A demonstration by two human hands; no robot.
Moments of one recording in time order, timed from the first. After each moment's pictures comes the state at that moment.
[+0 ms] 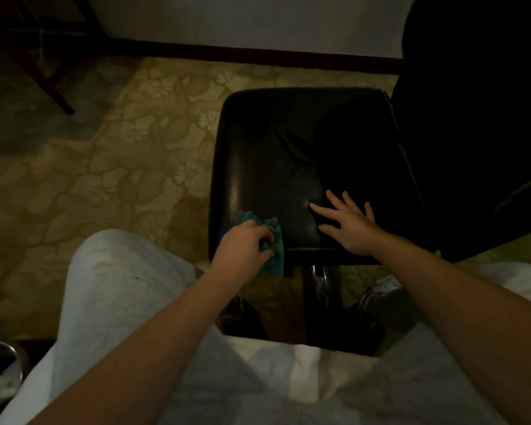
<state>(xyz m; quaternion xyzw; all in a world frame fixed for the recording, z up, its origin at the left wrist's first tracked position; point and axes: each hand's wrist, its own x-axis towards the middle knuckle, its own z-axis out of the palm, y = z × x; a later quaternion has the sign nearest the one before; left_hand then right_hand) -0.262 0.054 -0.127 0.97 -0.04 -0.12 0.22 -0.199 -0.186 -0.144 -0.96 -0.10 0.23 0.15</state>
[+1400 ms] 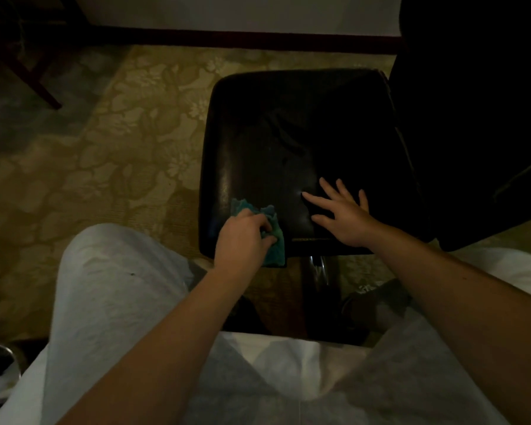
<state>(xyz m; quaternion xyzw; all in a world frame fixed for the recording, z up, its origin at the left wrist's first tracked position) -0.259 0.030 -0.124 0.97 0.01 -0.08 0.21 -0.202 -0.181 -0.150 -0.96 -0.10 0.21 0.15</state>
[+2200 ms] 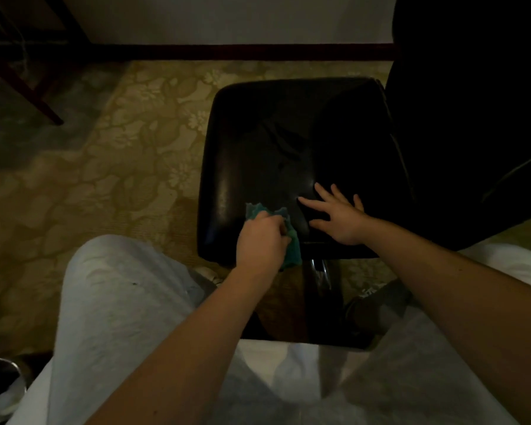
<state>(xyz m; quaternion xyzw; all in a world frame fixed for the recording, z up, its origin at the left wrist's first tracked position) -0.250 -0.003 -0.127 0.98 0.00 -0.07 0.20 -0.193 -0.177 -0.144 -0.95 -0.10 0.26 0.16</state>
